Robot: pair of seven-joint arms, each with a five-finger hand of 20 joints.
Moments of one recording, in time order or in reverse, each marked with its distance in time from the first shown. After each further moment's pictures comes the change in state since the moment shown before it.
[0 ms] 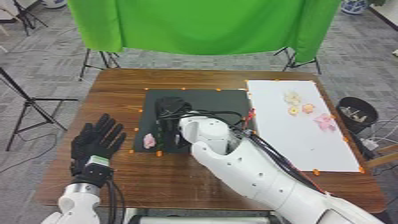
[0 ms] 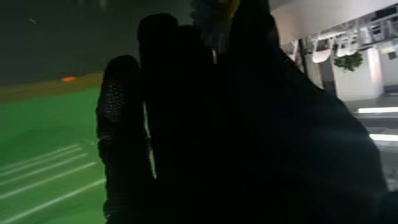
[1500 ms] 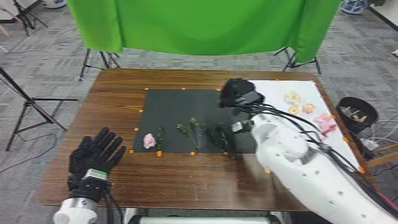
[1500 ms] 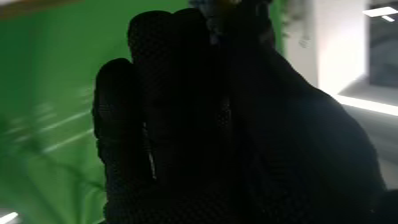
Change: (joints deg) left arm 6.6 -2.3 -2.5 -2.1 0.6 -1.1 -2.4; right arm -11.5 21.6 12.8 -14.9 5.1 21.4 -3.4
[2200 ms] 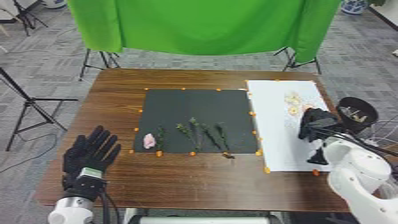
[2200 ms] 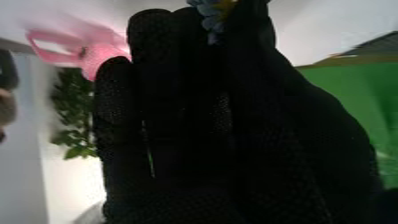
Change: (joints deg) left arm 0.9 0.6 -1.5 -1.1 -1.2 0.4 0.9; right arm -31.7 12.5 35.1 -13.4 -5.3 -20.7 11.8
